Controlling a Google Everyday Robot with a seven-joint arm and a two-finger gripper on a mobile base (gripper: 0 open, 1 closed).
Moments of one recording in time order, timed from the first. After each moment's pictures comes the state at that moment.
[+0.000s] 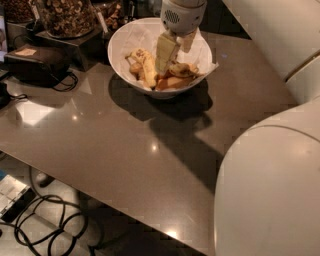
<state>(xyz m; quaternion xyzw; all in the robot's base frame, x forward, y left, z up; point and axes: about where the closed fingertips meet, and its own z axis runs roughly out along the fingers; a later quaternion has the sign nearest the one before) 0.656 -0.052 0.950 -0.44 0.89 0.00 0.13</state>
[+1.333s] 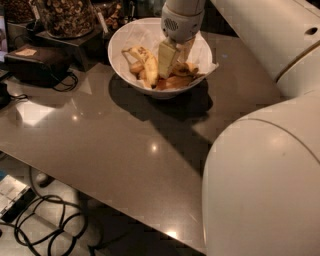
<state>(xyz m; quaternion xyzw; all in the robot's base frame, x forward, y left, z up) 0.664 -0.055 0.928 -0.43 0.89 0.00 0.11</state>
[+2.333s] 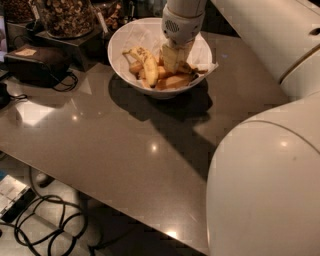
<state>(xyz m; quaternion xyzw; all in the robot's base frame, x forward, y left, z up) 0.662 -0.054 0.927 -0.44 0.89 0.00 0.11</state>
